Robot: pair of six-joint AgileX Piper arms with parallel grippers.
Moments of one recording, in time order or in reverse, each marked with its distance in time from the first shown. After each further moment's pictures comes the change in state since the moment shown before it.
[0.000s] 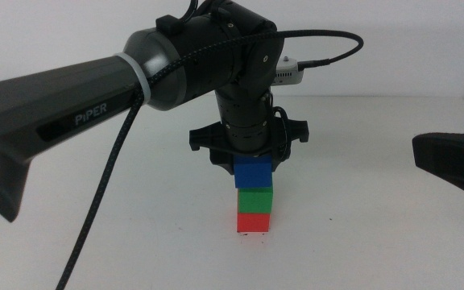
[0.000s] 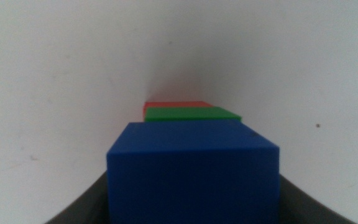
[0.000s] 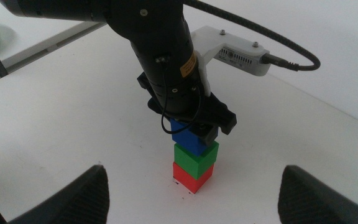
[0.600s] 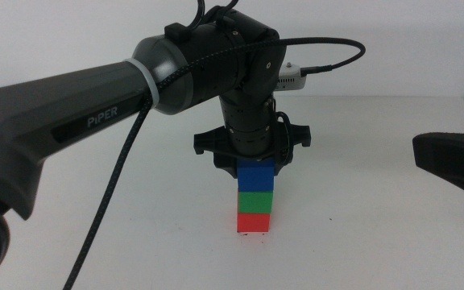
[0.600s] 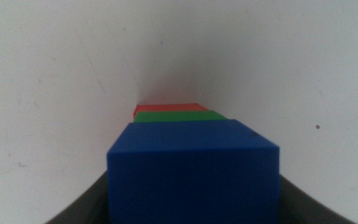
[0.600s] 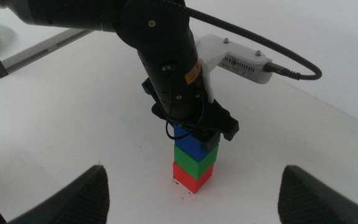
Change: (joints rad) left arm 0.000 0.025 0.000 -0.014 -0.021 0.015; right arm 0.000 0.000 0.000 0.000 0.000 0.000
